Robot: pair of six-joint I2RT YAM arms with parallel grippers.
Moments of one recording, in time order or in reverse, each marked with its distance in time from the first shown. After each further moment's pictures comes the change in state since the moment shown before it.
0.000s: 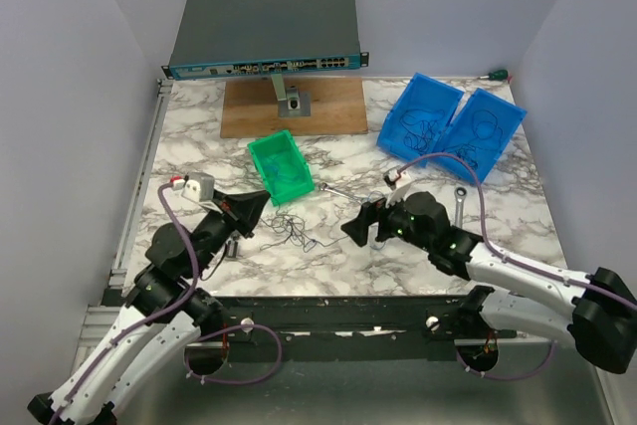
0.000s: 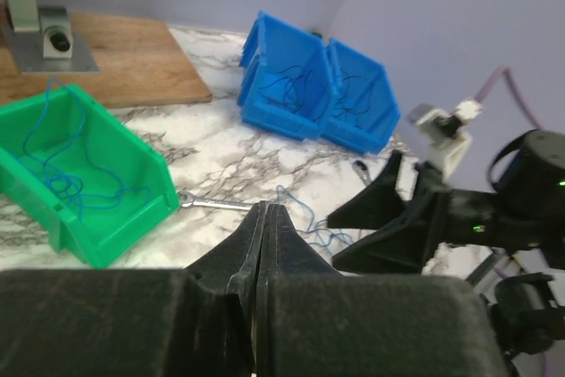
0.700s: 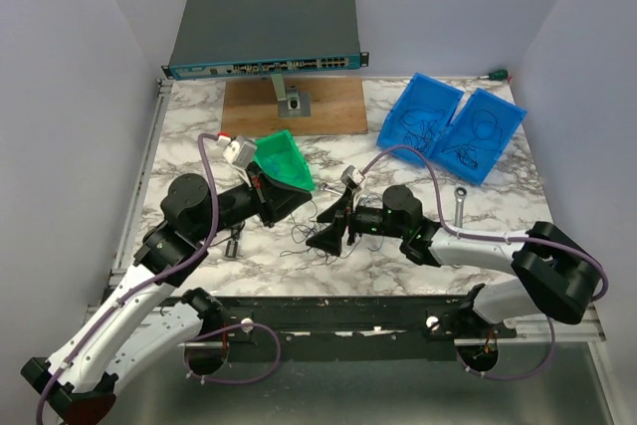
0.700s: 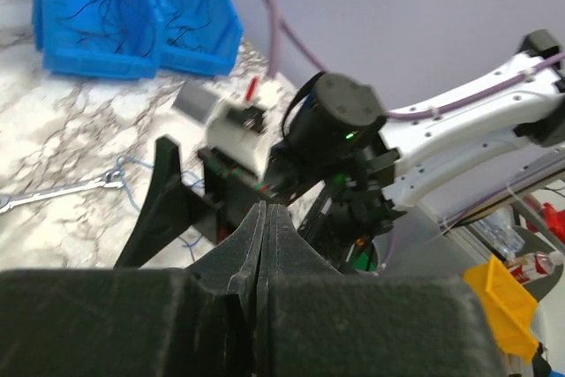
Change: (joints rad) left arm 0.000 0.361 0.339 -0.051 0.475 -0.093; right arm 0.053 0.378 0.087 0.555 -0.516 -0.043
